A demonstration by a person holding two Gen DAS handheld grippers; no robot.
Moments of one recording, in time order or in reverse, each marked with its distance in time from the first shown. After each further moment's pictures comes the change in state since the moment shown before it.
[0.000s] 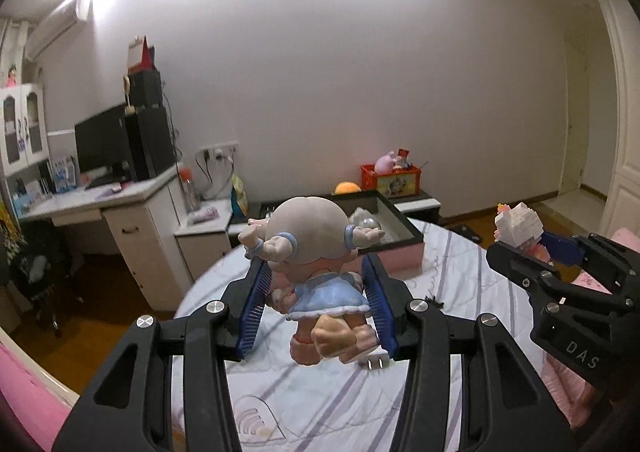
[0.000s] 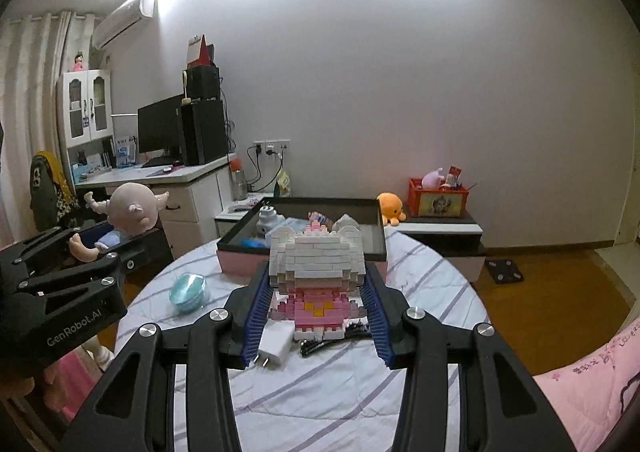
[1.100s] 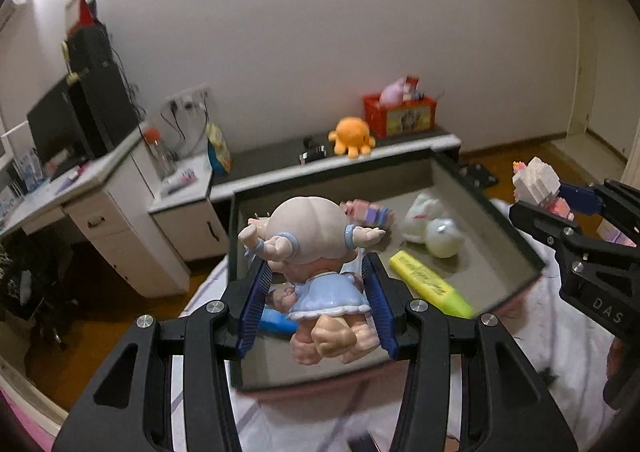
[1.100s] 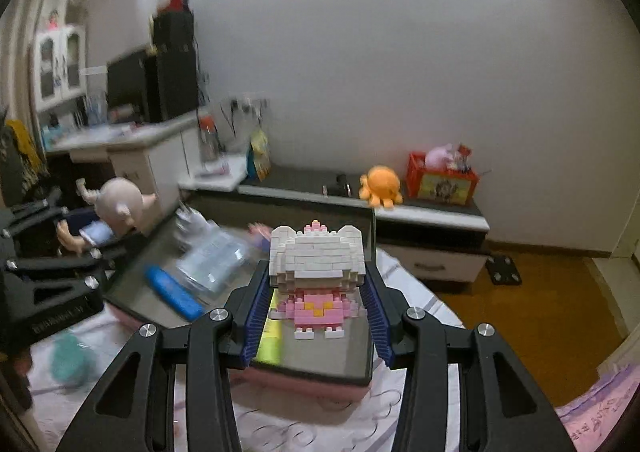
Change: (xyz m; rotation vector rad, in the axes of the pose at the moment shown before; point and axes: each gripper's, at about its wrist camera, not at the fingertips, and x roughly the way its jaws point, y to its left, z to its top) left arm 0.286 0.023 0.047 0.087 0.313 -0.031; right arm 0.233 -0.049 0.054 -0.068 0.206 -0.038
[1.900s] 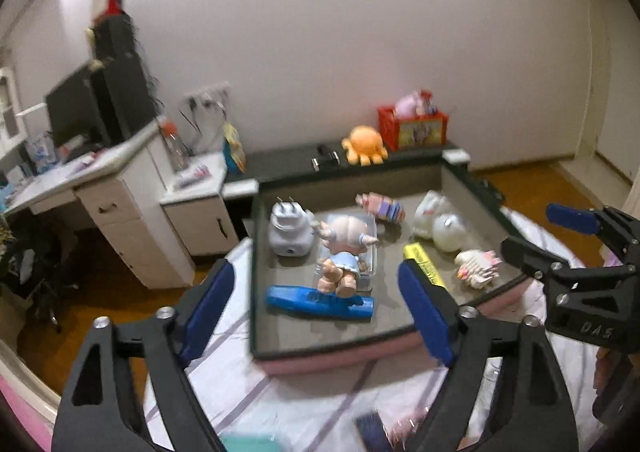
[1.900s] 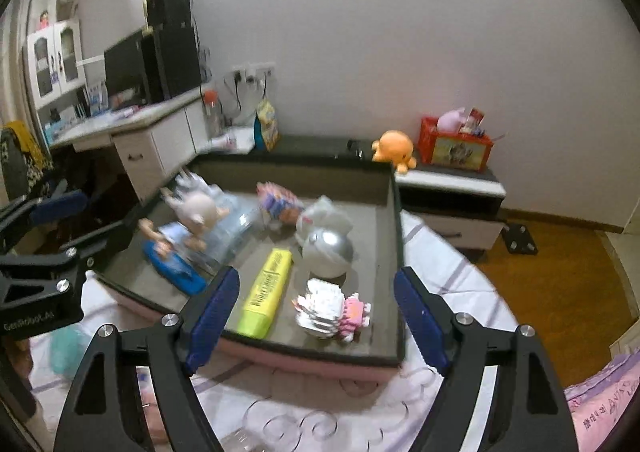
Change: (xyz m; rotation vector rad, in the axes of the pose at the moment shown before) left arm -0.064 0.019 -0.025 -0.086 -0.103 0.034; right arm 0.000 0.000 -0.013 0.049 0.060 0.046
